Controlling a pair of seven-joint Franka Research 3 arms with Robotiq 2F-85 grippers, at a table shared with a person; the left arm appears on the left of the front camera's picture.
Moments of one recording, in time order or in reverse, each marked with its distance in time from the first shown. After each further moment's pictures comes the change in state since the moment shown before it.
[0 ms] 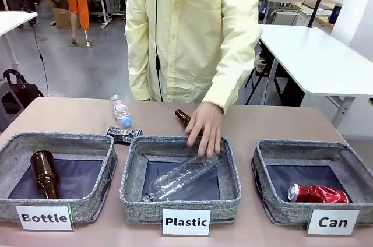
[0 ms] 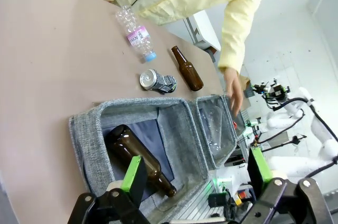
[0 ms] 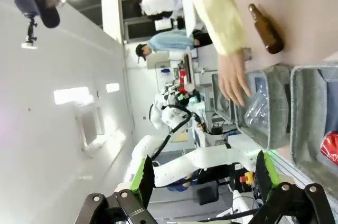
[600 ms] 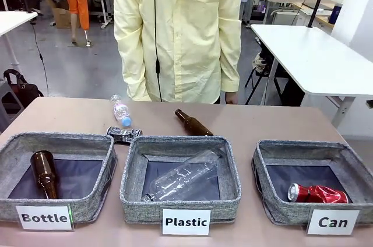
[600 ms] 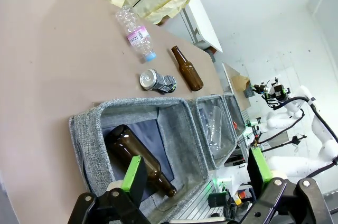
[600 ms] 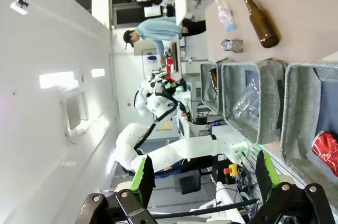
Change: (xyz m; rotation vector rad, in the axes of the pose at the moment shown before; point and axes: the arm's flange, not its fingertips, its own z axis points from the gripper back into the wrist) left arm 0.000 0.000 0.000 0.000 0.000 0.000; right arm -0.001 0.006 -0.009 -0.052 0.055 0.077
